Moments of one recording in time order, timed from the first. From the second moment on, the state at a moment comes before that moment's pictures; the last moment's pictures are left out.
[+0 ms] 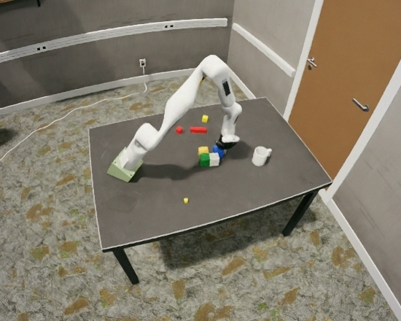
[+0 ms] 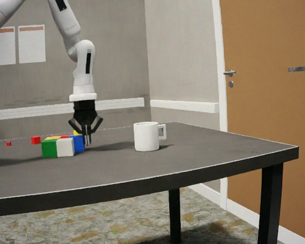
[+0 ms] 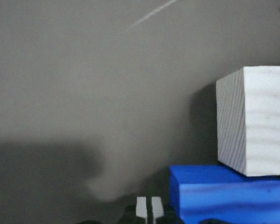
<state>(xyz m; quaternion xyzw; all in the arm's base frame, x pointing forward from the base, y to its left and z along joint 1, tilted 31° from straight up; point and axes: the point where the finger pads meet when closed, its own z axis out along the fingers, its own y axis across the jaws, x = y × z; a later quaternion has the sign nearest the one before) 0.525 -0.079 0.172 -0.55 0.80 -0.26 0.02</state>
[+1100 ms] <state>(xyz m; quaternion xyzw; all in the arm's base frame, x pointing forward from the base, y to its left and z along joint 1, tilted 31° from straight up) 0.510 -0.075 0.164 -0.55 0.80 -0.26 0.02</state>
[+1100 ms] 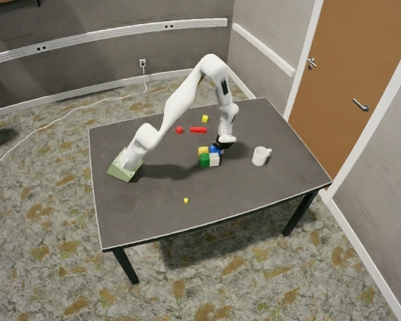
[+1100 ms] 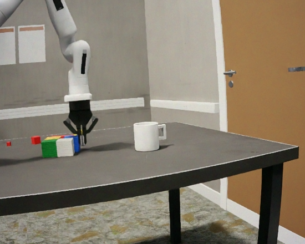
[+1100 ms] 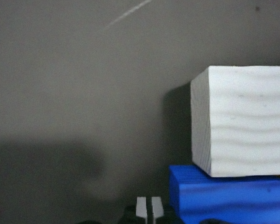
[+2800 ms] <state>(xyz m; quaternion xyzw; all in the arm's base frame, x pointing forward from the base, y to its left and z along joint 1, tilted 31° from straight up) 0.502 -0.072 0.160 -0.55 0.79 -0.26 0.02</state>
